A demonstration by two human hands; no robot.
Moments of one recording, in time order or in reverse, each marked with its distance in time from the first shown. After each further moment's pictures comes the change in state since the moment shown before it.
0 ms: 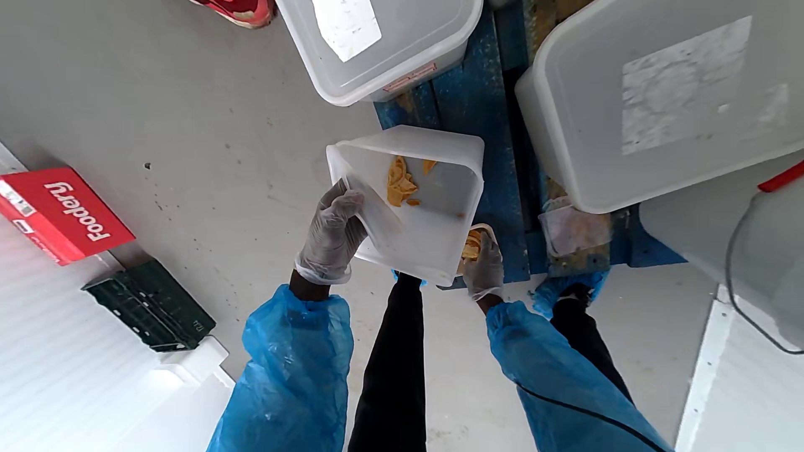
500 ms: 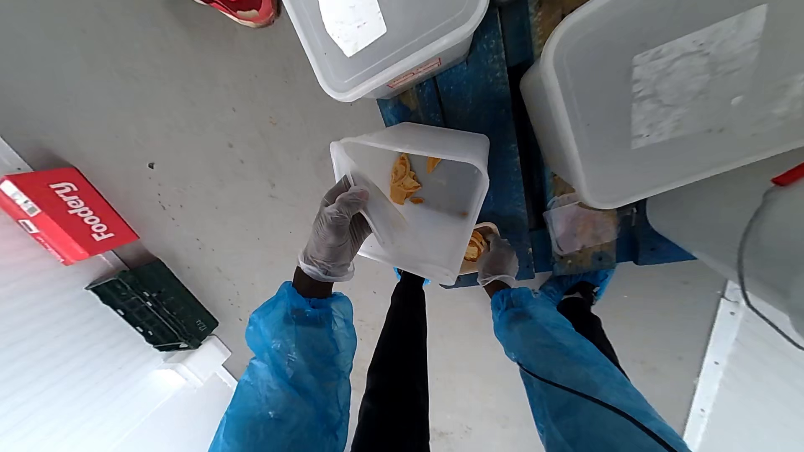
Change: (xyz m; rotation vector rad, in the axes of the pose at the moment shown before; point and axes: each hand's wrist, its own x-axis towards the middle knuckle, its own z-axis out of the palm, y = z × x) left_hand -0.001 -0.002 -0.005 -0.011 -0.015 -0.002; right_hand 0.079 0.074 0.051 -0.103 0.256 -0.029
